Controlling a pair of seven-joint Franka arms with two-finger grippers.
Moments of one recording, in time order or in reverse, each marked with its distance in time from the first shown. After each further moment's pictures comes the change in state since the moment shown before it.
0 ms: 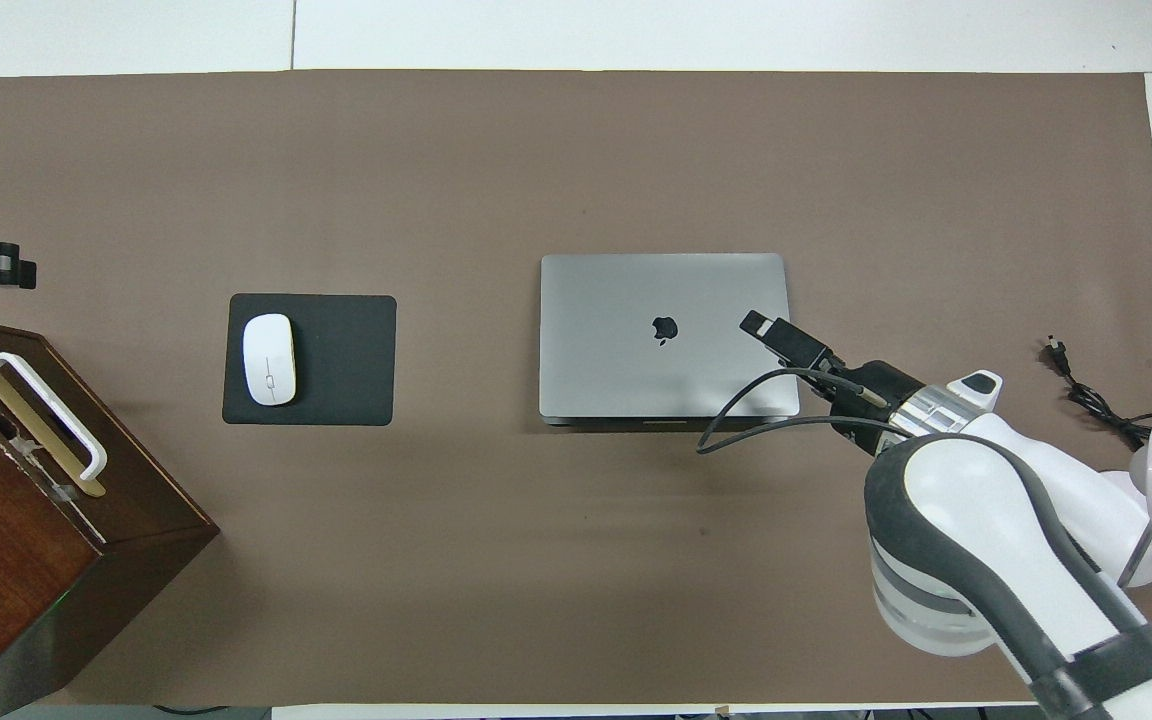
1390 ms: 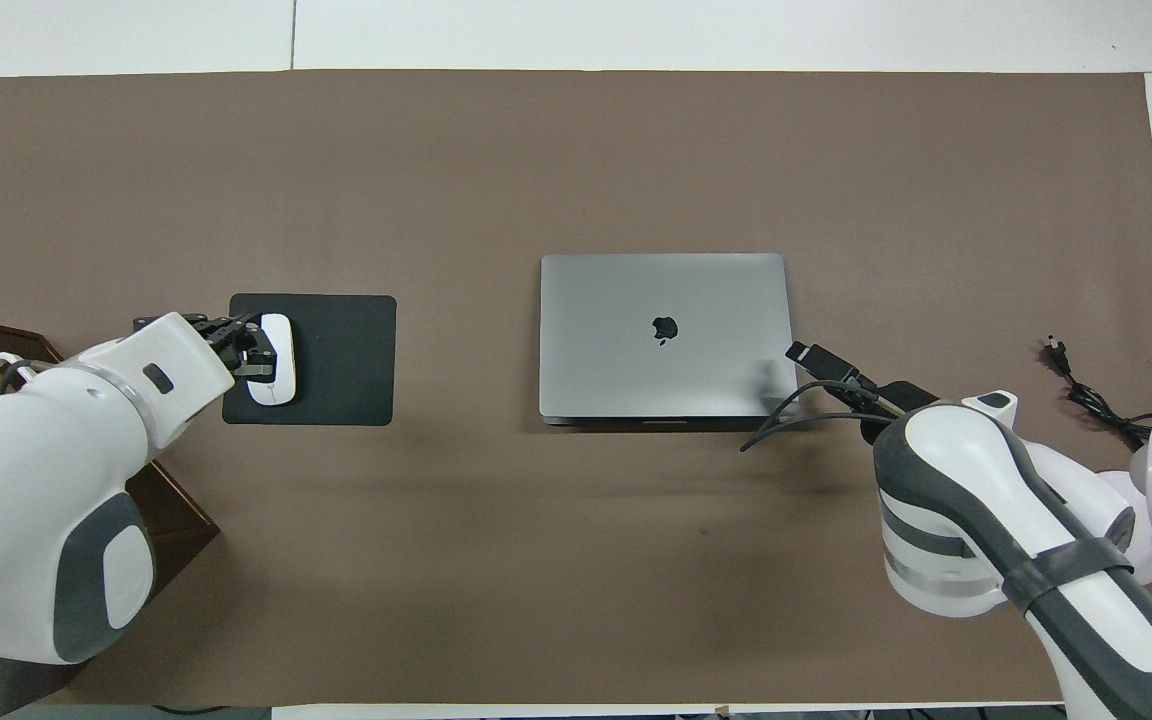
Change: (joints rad) left arm -0.204 -0.214 -0.009 -0.802 0.000 0.986 0.020; right arm -0.096 0.131 -0.013 -0.049 0.002 0.032 -0.129
